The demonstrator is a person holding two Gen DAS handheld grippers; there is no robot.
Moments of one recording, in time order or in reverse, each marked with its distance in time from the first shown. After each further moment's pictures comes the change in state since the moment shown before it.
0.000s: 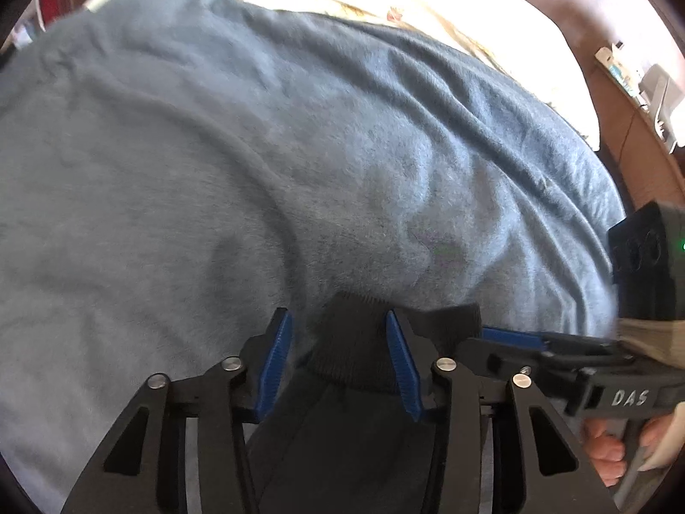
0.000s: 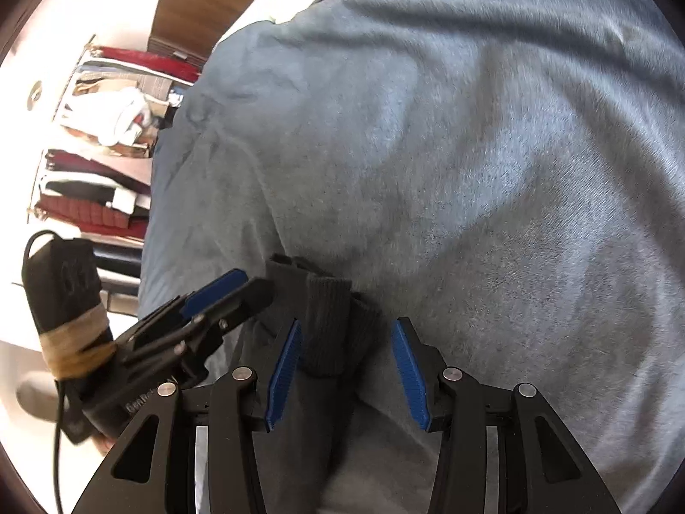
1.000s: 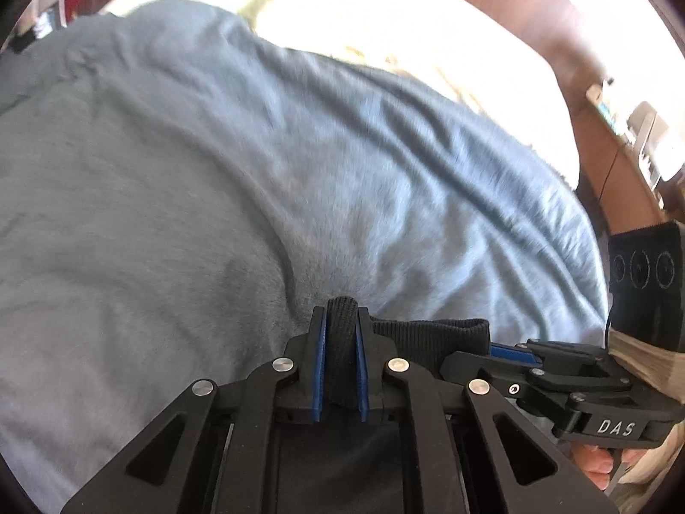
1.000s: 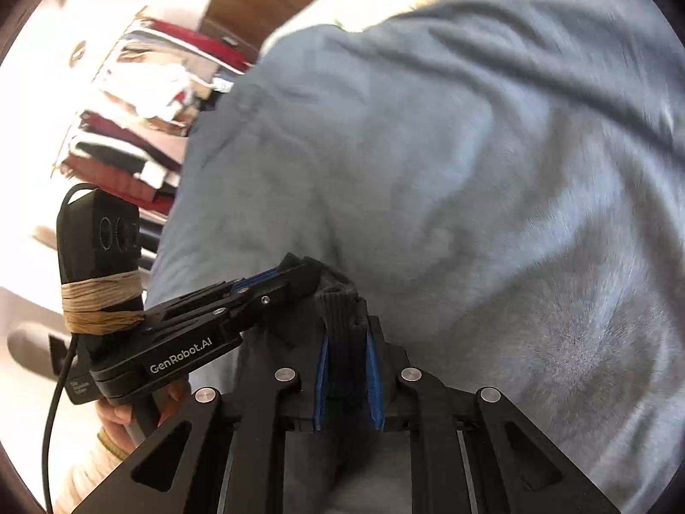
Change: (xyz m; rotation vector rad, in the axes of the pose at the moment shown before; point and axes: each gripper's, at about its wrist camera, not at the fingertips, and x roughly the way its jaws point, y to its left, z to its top) left arm -0.057 -0.008 0.003 -0.071 -0.128 -0.016; right arm -0.021 0.043 0.003 -0.190 -0.041 0.051
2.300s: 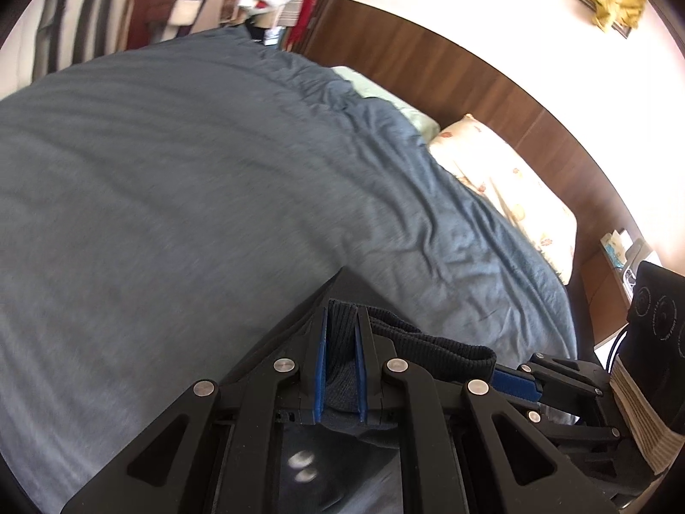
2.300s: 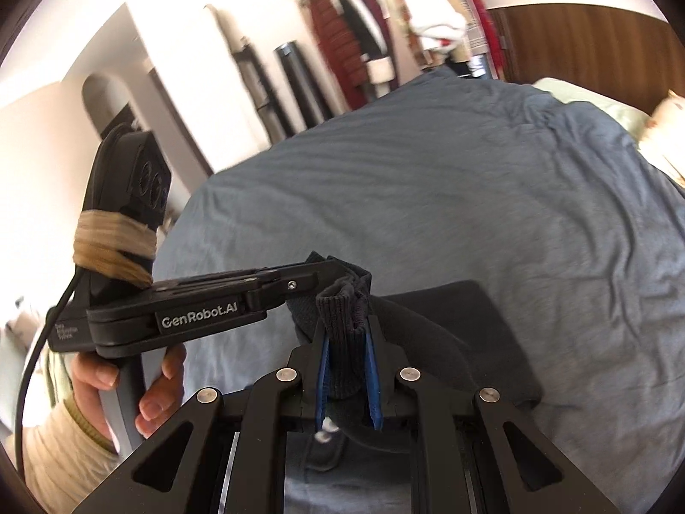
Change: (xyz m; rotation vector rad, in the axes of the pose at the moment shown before) left arm -0.280 0.077 -0.345 -0.443 -0.414 0.172; right arm -0.052 0.272 -0.270 -0.781 0.044 0.148
